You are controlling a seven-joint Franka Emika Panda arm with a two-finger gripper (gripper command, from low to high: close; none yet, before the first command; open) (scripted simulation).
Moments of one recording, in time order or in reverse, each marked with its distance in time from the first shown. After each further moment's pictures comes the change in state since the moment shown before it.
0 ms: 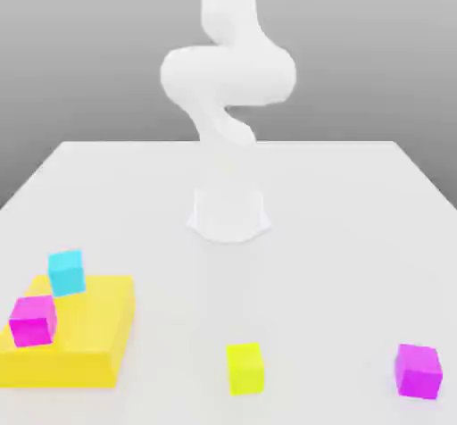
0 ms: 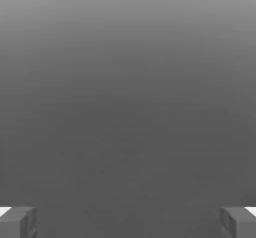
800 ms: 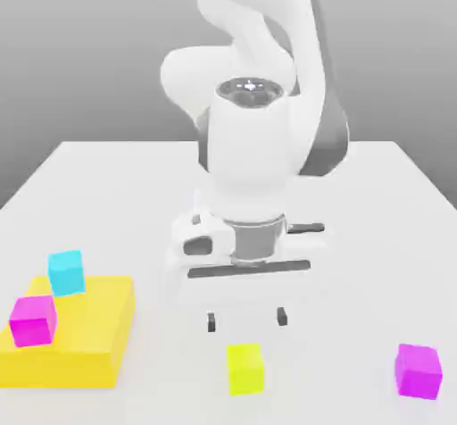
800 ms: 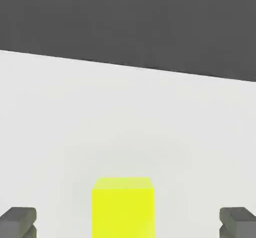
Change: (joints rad) arm 0.047 0.876 0.001 -0.309 -0.001 0.473 -0.089
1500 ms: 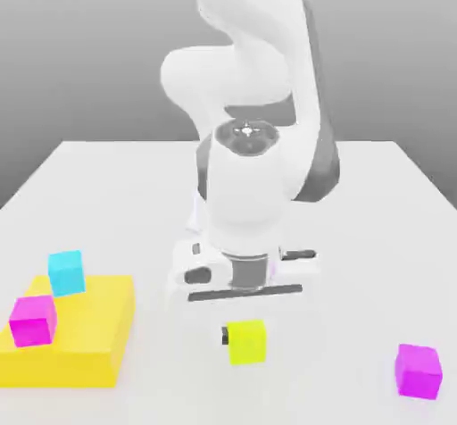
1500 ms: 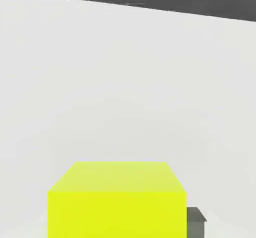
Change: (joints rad) arm -0.058 -0.051 -0.062 0.034 0.009 -0.095 0.091
